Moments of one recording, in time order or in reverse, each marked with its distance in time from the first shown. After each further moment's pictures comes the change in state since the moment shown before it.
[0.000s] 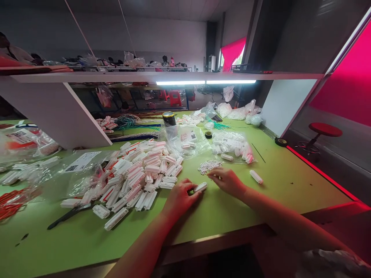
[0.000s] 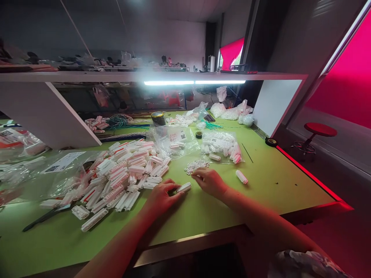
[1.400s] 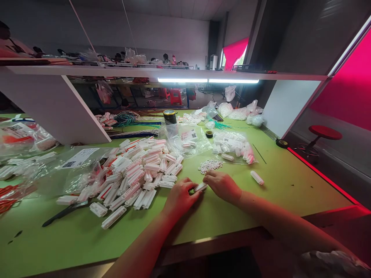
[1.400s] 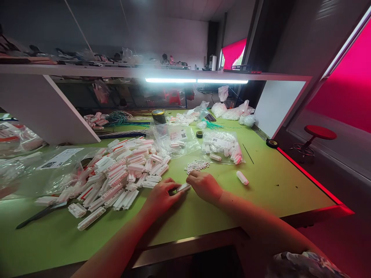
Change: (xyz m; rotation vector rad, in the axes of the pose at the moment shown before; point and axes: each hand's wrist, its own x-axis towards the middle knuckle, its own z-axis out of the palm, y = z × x) left_hand 0.000 0.000 0.005 0.042 0.022 -0.021; right_hand 0.001 -0.009 0.016 -0.408 -0.130 -0.162
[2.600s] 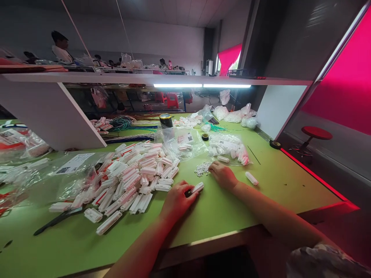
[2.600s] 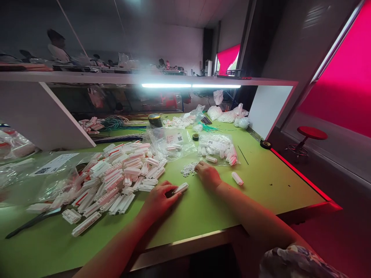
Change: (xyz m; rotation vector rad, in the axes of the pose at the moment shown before) left_hand 0.001 -0.007 0.009 0.005 0.036 0.000; right_hand 0.009 0.047 0.004 0.097 0.051 0.273
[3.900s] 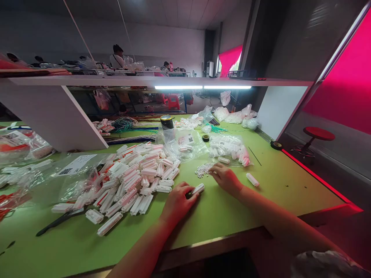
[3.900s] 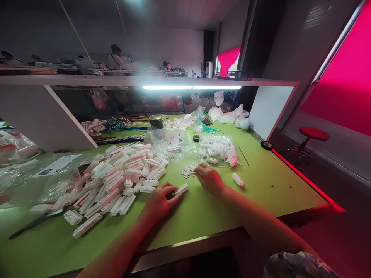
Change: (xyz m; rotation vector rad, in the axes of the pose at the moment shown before) left_hand -0.001 -0.002 0.003 -0.016 0.017 0.022; right_hand -0.013 -0.007 -0.007 0.128 0.100 -0.080
